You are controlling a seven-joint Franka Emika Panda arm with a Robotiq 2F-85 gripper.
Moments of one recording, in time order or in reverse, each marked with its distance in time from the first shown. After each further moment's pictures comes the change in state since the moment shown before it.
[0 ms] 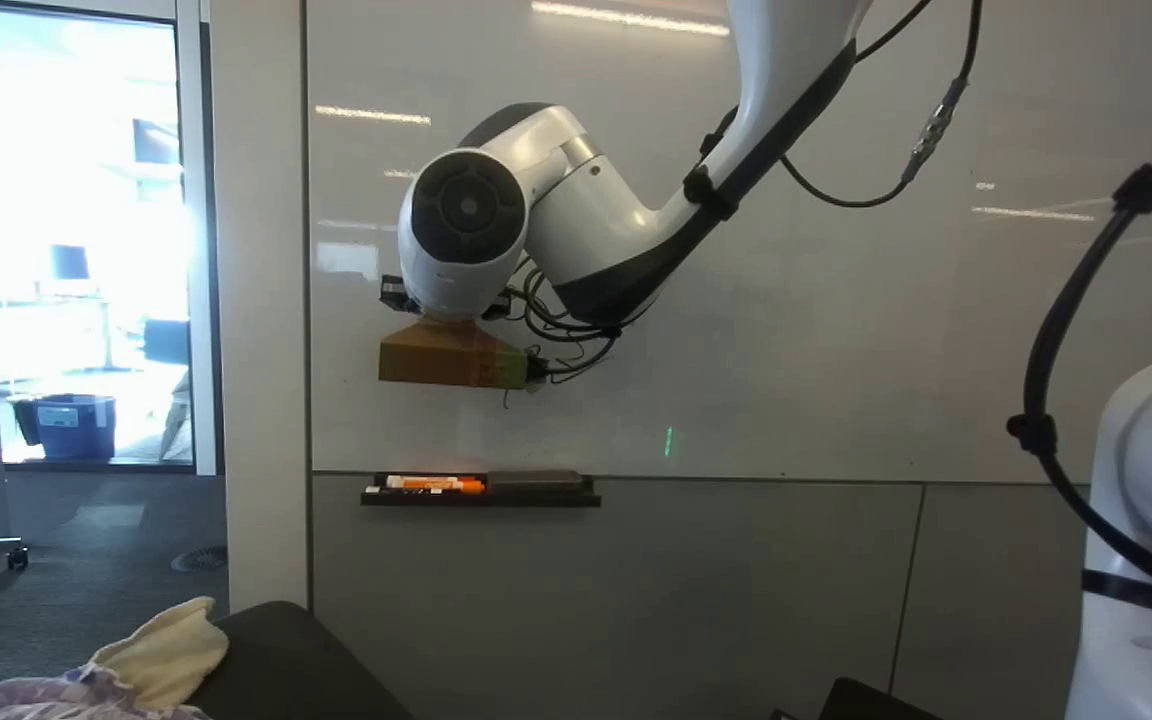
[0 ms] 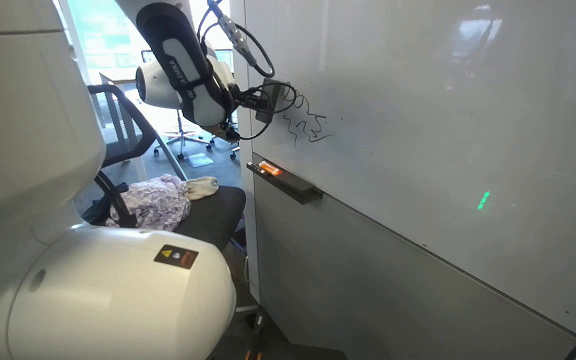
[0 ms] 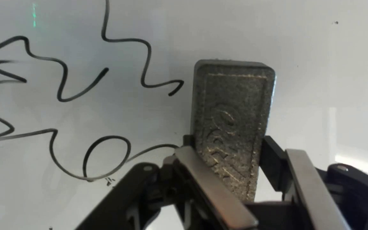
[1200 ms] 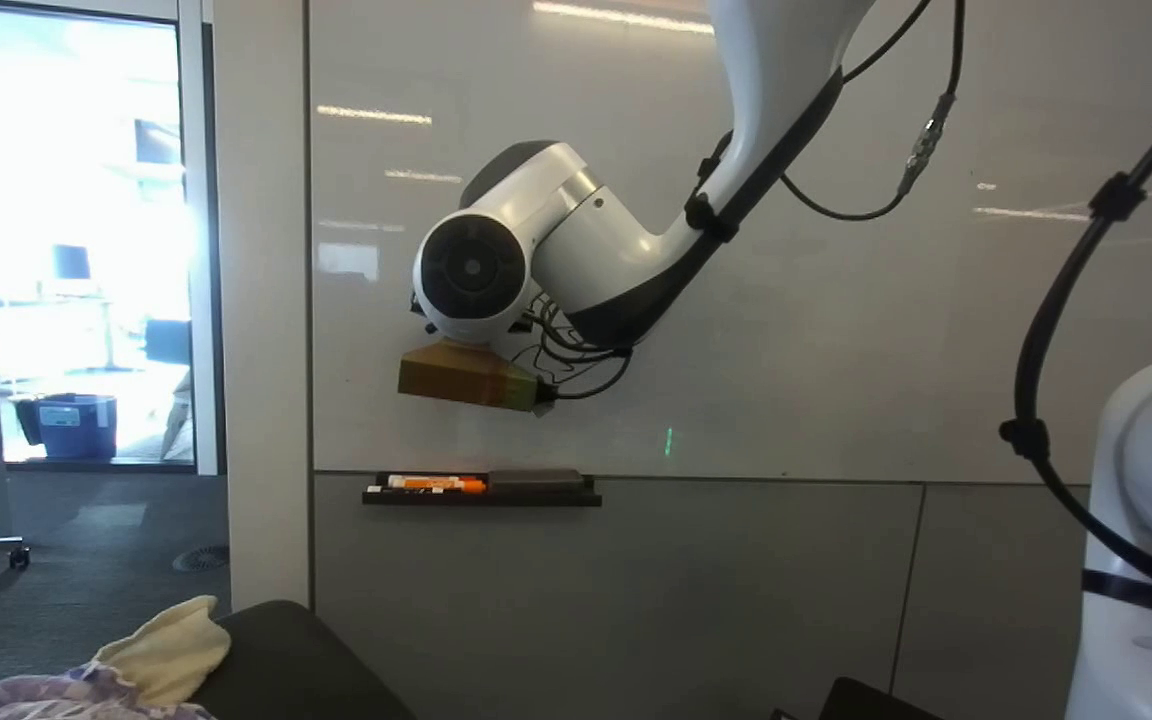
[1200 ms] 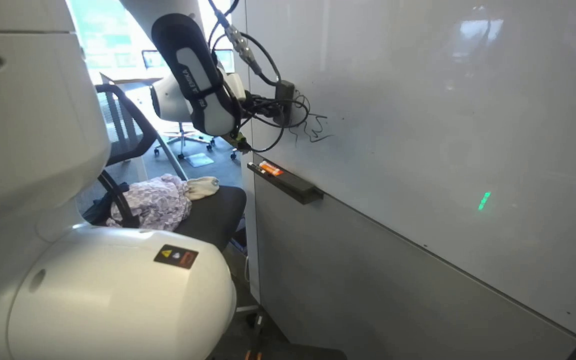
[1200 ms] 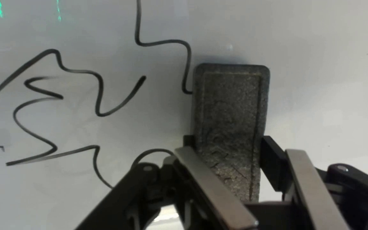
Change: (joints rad) arm 0.000 0.036 -0.031 -0.024 -0.060 -0.131 0.165
